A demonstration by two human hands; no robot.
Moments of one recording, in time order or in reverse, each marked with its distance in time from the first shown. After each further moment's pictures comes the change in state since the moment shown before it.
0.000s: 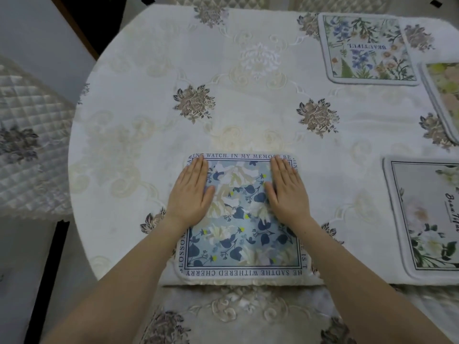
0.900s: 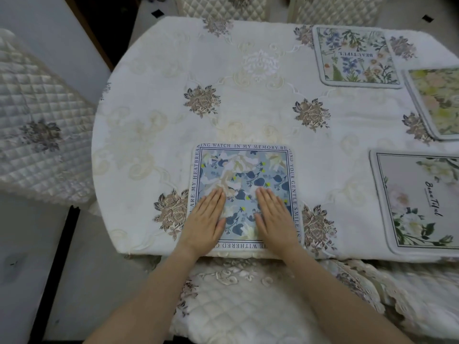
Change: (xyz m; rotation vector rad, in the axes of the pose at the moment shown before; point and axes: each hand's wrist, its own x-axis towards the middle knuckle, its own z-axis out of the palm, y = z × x) left_hand -0.106 0.042 0.014 0.042 -0.090 0.139; right_hand -0.110 -0.037 0.018 0.005 -0.091 -0.097
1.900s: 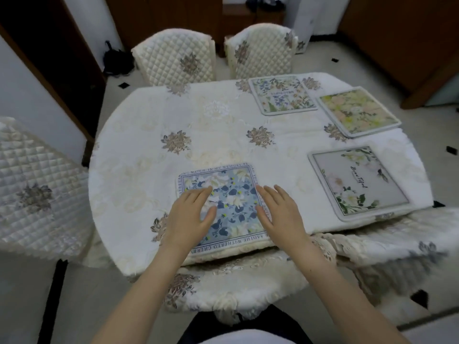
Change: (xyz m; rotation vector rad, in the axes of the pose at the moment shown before) left_hand -0.037 0.051 -0.155 -0.222 0.278 0.070; right_hand -0.099 -0.053 -0.142 0.133 0.321 0.183
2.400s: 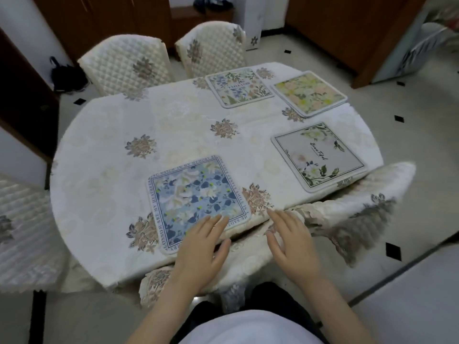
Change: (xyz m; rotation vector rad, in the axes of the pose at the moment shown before) left_hand -0.079 0.072 0.029 -0.051 -0.183 0.271; right_hand -0.137 0.020 -0.016 0.063 0.112 0.219
